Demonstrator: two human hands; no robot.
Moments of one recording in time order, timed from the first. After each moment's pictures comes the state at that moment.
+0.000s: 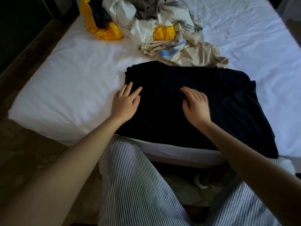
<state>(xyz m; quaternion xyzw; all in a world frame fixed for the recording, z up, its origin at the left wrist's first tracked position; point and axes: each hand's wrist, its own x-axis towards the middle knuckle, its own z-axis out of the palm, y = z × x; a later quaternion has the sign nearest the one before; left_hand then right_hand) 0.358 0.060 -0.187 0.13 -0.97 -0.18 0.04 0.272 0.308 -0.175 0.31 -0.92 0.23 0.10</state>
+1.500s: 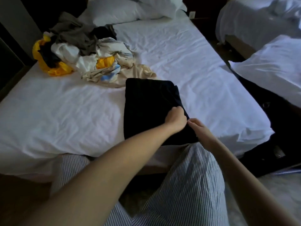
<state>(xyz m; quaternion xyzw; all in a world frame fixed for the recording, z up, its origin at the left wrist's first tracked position) 0.278 0.437 -0.119 0.07 -0.96 -0.27 -0.07 0.299 0.548 -0.150 -0.08 -0.75 0.63 -0.18</state>
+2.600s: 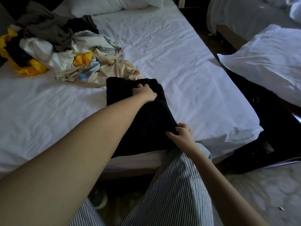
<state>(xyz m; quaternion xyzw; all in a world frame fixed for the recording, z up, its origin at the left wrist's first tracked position) 0.173 0.387 -0.111 0.17 -0.97 -0.10 -0.15 0.295 0.546 -0.172 -0.02 -0.89 0.41 -0.18</state>
